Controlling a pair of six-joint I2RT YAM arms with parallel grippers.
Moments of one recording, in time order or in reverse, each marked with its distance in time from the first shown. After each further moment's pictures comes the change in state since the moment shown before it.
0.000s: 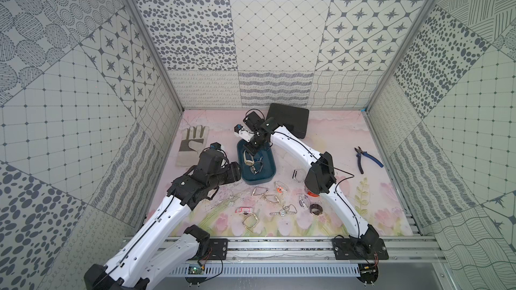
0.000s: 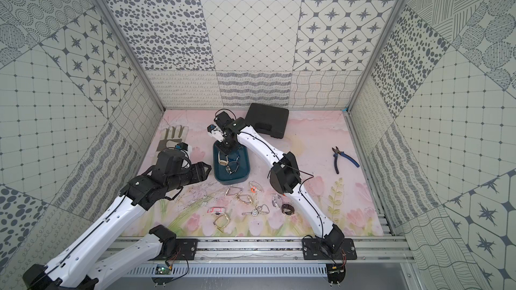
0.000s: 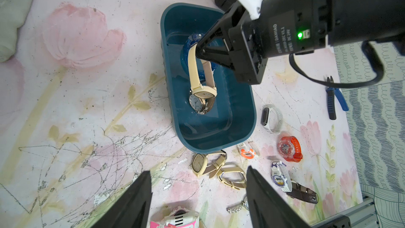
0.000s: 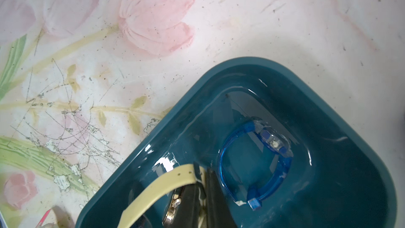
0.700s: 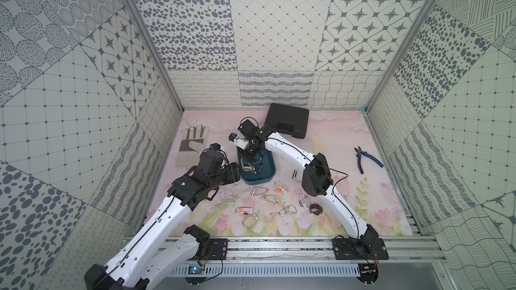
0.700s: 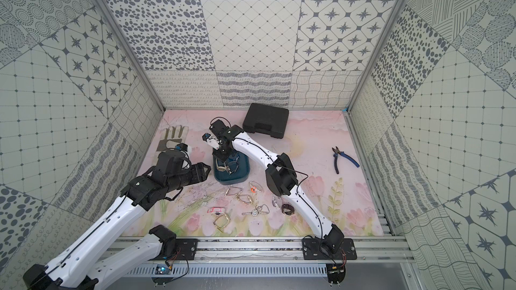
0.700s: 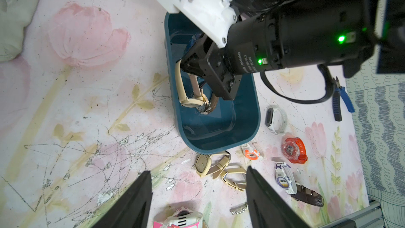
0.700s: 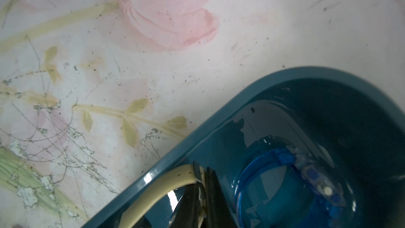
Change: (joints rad) left arm 0.000 -0.003 -0.011 0.000 -0.014 0.000; right arm 0.038 0.026 -0.096 0.090 0.020 -0.059
